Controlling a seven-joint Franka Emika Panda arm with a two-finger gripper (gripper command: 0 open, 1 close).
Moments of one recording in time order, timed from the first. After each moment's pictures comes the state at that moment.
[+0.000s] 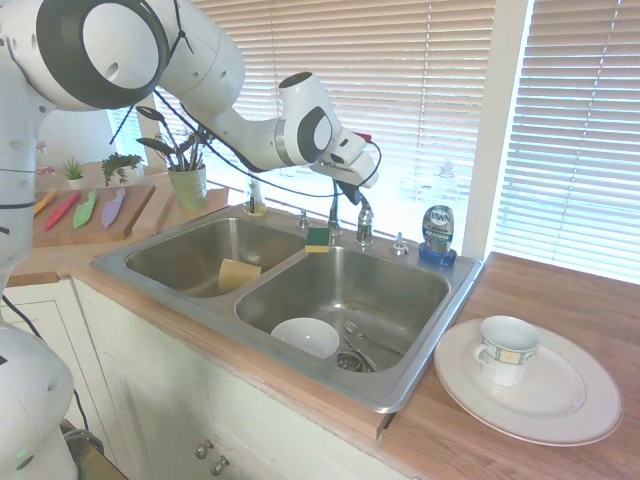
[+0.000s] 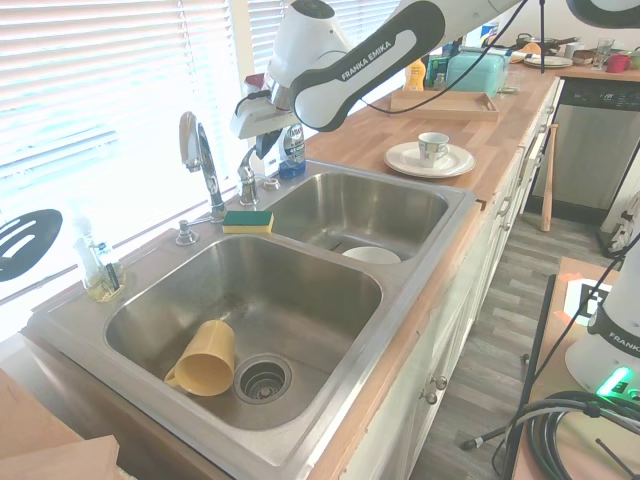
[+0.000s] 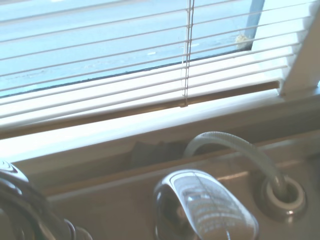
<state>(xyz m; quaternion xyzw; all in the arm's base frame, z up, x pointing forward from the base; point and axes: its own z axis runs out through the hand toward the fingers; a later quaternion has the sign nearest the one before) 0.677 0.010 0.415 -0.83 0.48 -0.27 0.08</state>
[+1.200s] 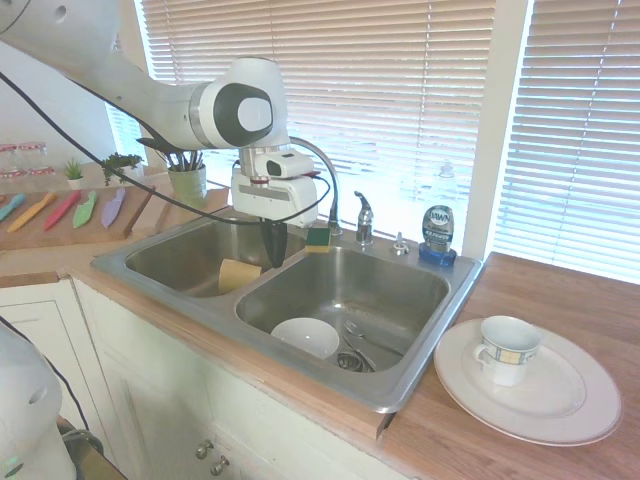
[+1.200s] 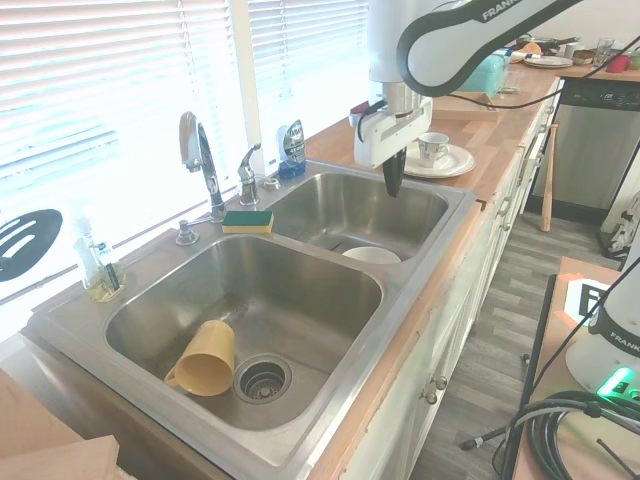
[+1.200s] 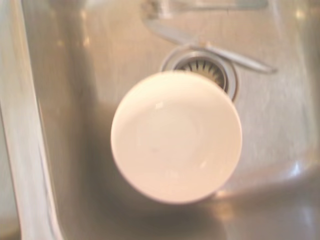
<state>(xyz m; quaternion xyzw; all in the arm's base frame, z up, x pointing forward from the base) 0.445 -0.008 0.413 -0.89 0.46 -0.01 -0.05</state>
